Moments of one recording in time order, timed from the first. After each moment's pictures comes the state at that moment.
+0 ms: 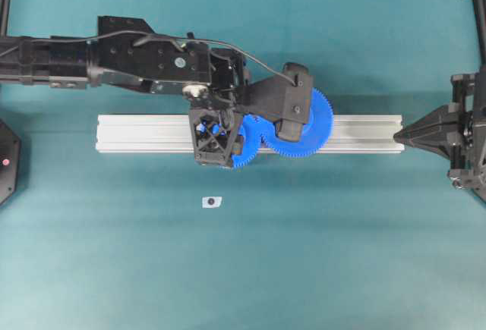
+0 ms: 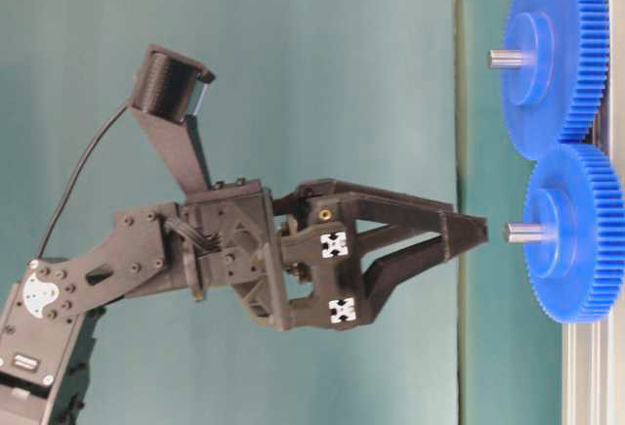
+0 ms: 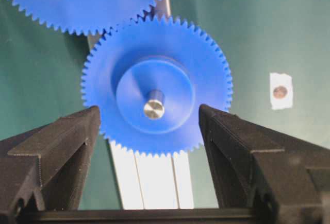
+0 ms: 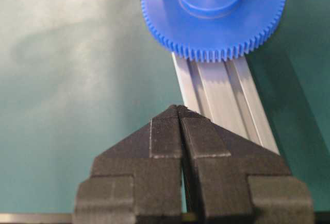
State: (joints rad) left arm 0.09 0.22 0.04 0.02 1.05 0.22; right arm -0.08 -0.96 1.35 0.03 0.15 0.18
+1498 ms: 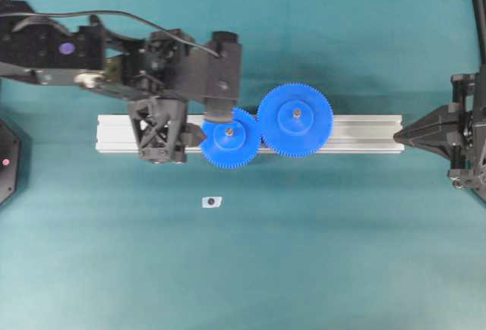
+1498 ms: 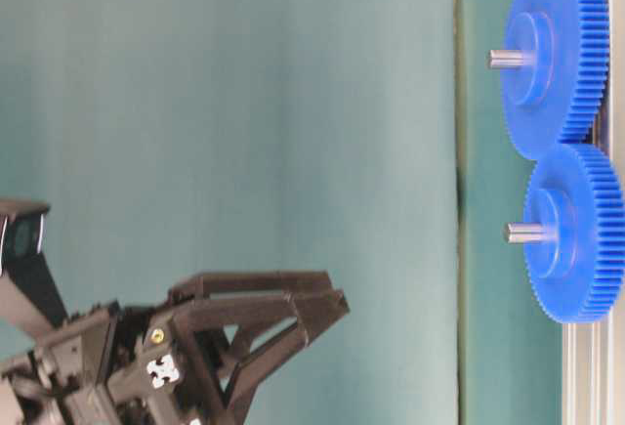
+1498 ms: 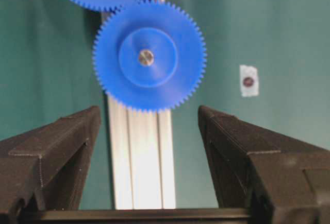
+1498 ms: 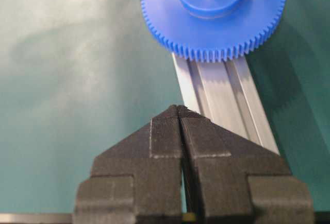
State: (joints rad) left arm 0.08 -0.12 0.29 0.02 0.89 0.12; right arm -0.08 -0.96 1.35 0.03 0.14 0.18
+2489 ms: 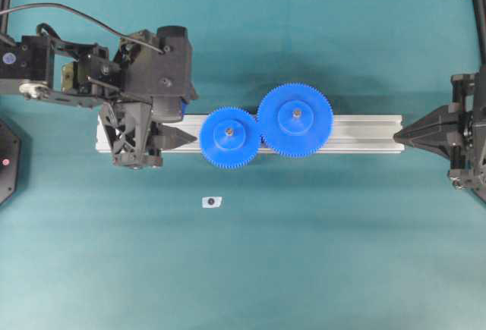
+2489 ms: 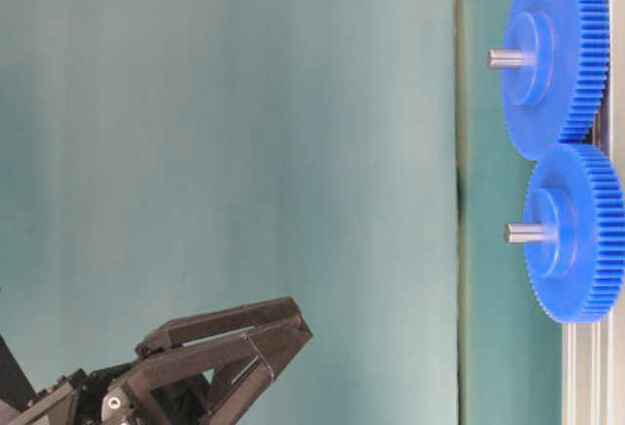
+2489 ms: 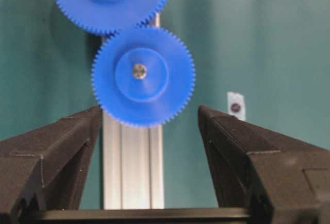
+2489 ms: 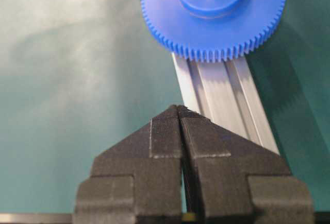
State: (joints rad) left arm 0.06 -0.27 0.44 0.02 0.70 0.09; right arm -0.08 -0.96 1.35 0.03 0.14 0.18
